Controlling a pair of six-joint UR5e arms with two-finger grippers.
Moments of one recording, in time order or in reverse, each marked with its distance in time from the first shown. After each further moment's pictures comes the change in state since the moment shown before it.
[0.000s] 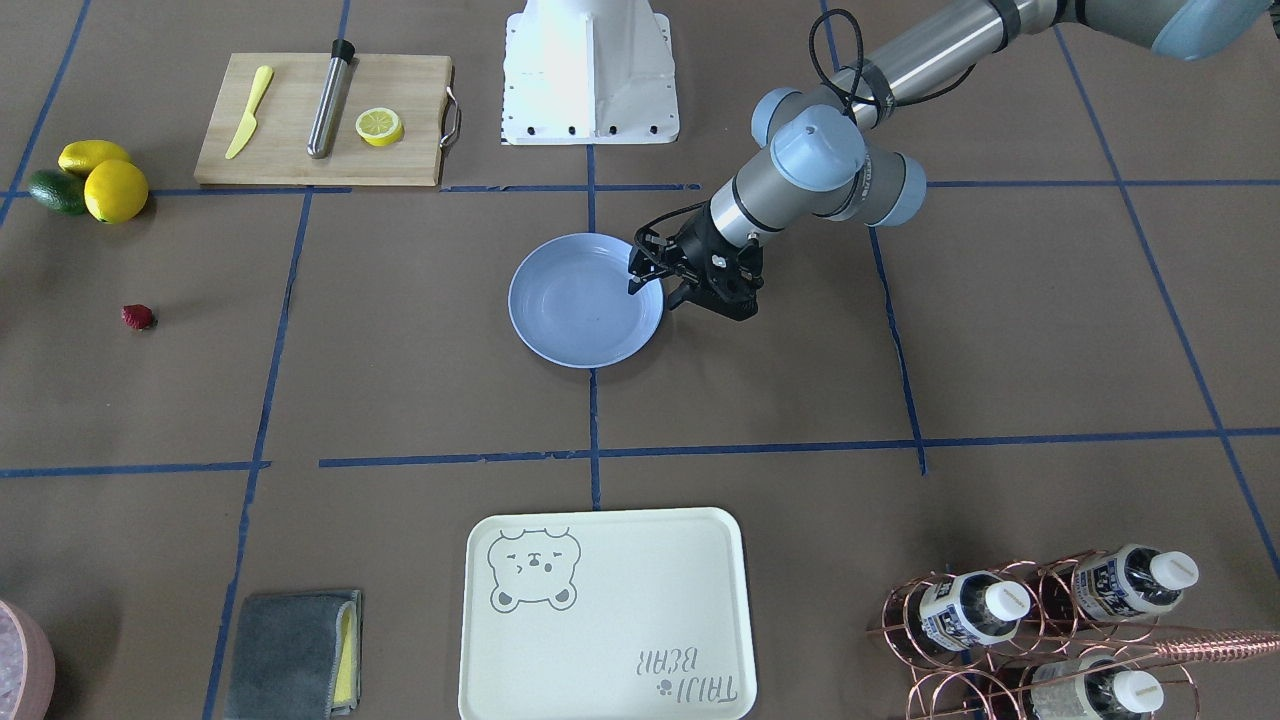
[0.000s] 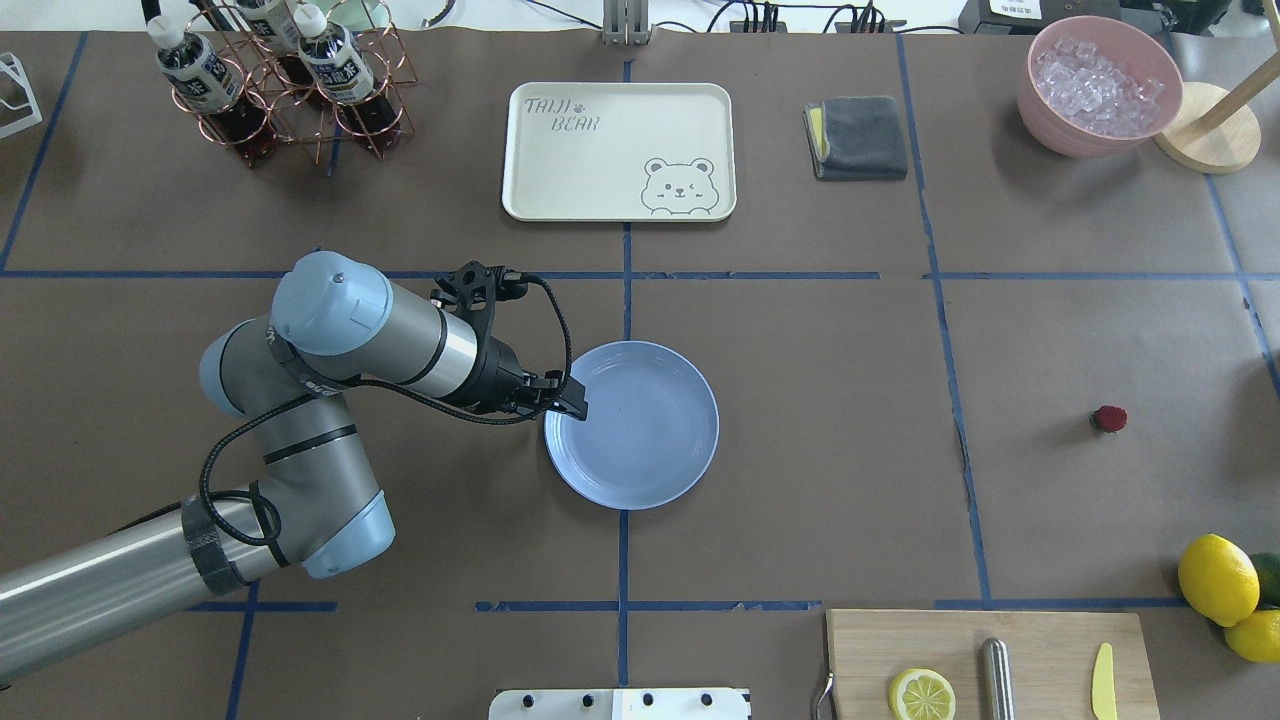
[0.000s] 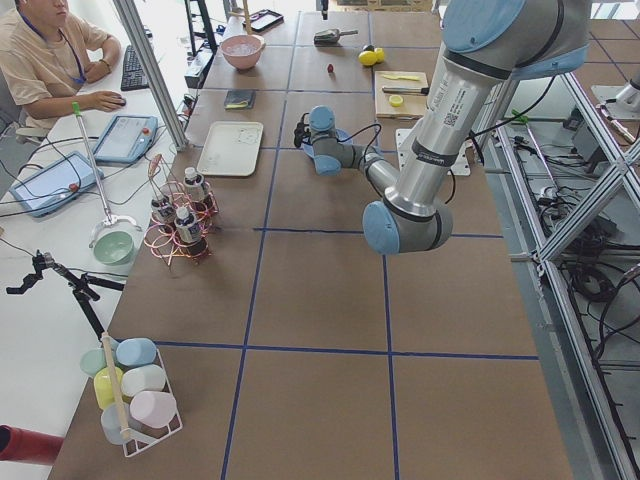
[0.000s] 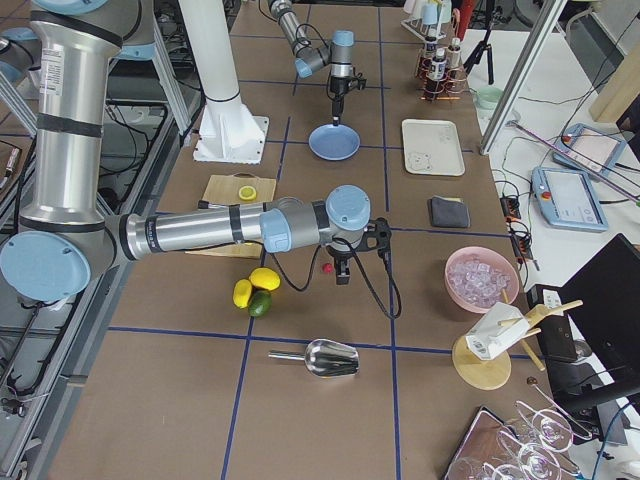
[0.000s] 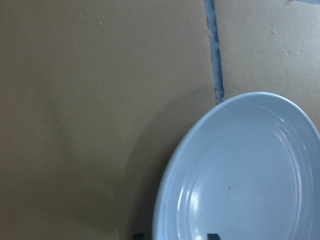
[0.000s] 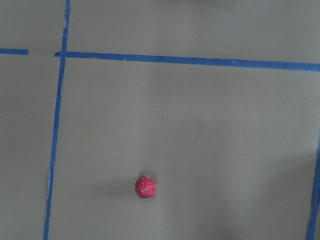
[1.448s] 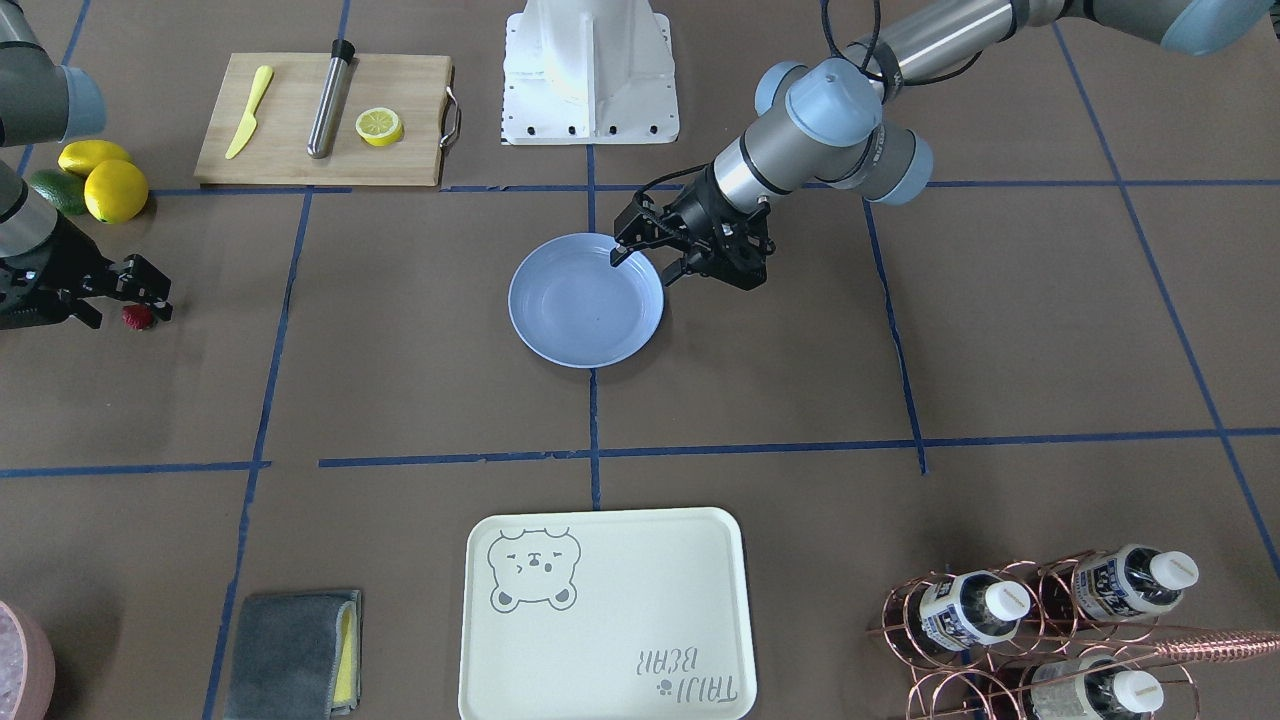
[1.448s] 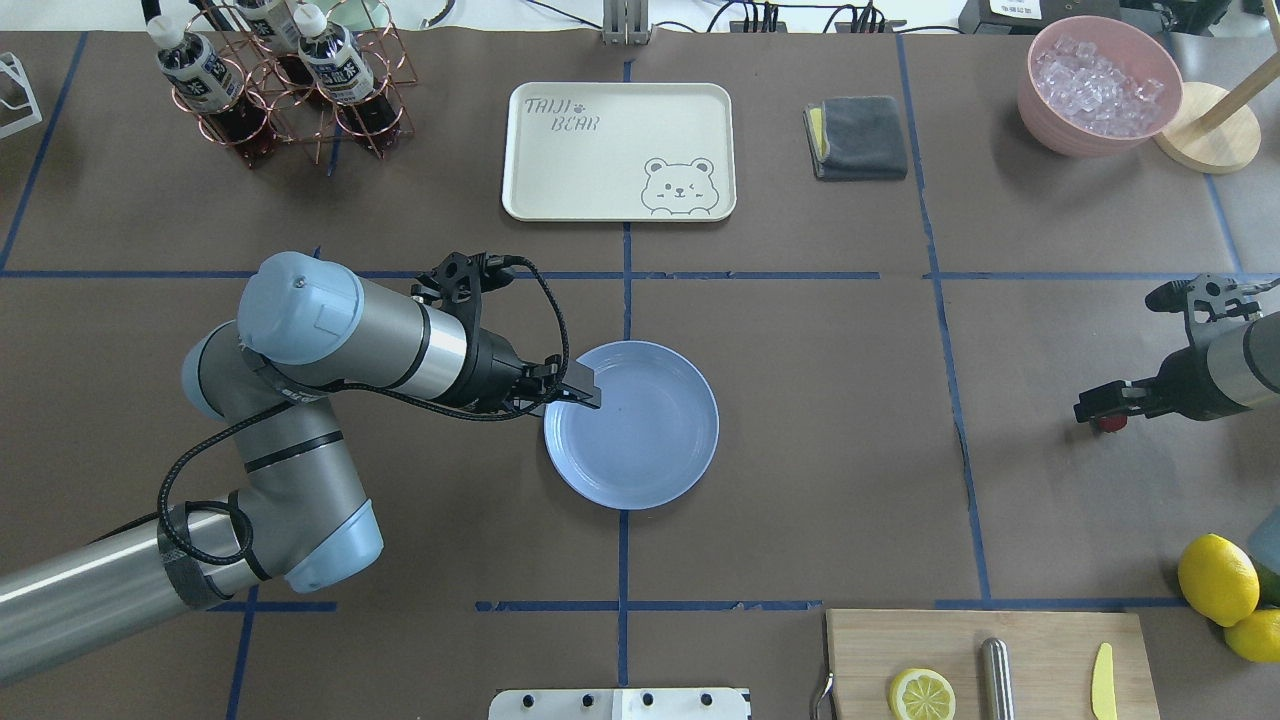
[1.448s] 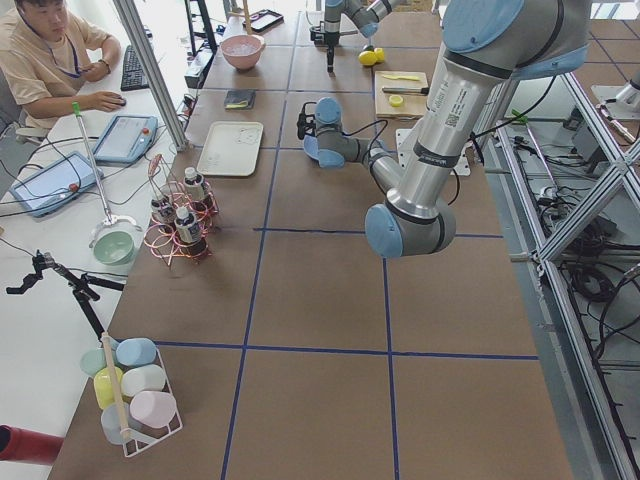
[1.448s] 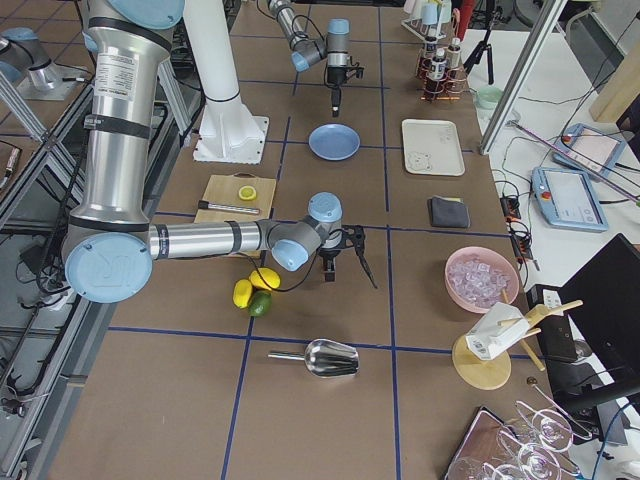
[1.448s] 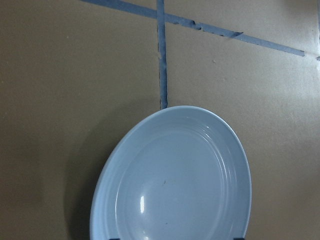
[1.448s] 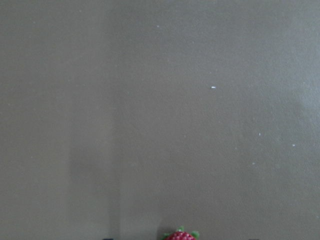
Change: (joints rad) left arm 0.004 0.024 -0.080 -0.023 0.035 -0.135; right arm -0.506 -0.009 -0.194 0.588 -0.421 0.620
